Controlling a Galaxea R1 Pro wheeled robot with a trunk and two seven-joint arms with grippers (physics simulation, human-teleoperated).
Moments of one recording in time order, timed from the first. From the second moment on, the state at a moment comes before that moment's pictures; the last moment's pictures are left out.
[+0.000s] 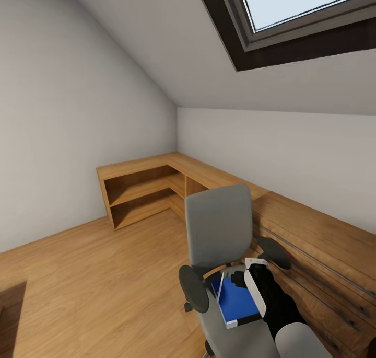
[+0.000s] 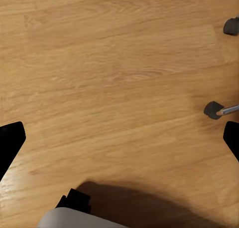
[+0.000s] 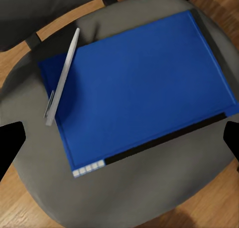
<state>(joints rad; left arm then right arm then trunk) -0.18 -0.01 -0.02 -0.04 0.45 -0.47 -0.04 -0.54 0.07 0.01 -0.87 -0.17 0.78 -0.30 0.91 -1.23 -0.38</state>
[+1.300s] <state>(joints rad) -0.18 0.05 -0.02 -0.26 0.52 -0.38 0.03 -0.55 0.06 0.01 -0.85 -0.16 0.77 -0.30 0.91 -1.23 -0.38</state>
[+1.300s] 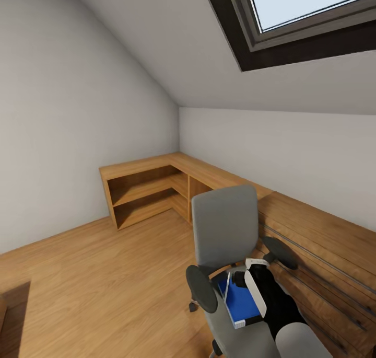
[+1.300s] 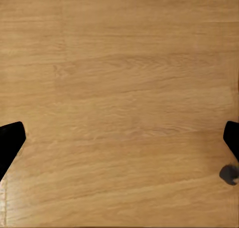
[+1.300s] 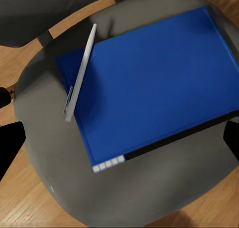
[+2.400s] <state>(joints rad) -0.18 0.13 -0.01 -0.62 0.52 -0.03 0.19 -0.83 0.07 0.01 -0.34 -0.20 0.63 -0.30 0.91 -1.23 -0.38</state>
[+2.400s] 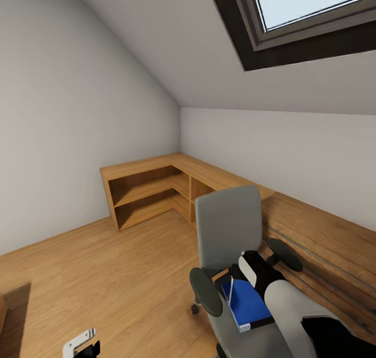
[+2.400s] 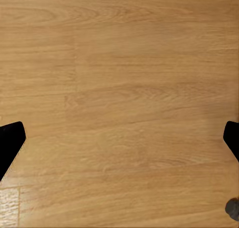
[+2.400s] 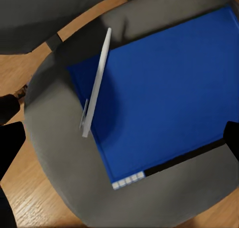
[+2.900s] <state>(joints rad) -0.18 0.13 -0.02 -0.57 0.52 -0.09 0.19 -0.83 0.06 0.01 -0.32 -0.20 0.62 -0.30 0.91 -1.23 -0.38</state>
